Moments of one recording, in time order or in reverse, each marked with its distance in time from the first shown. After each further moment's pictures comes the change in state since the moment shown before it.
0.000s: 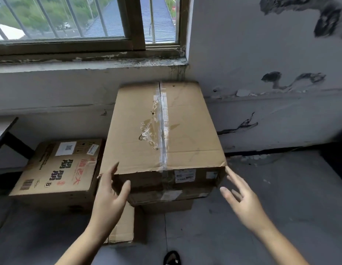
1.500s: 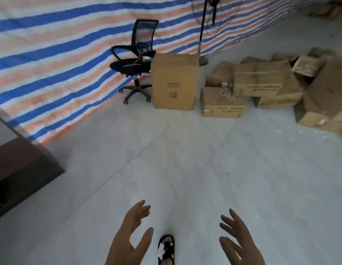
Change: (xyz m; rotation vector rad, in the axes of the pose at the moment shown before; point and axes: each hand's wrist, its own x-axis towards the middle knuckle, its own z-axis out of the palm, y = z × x) left_hand -0.747 0.265 0.437 -0.248 -2.346 0.938; right_hand -0.785 0.160 -0.097 0.496 2.382 0.741
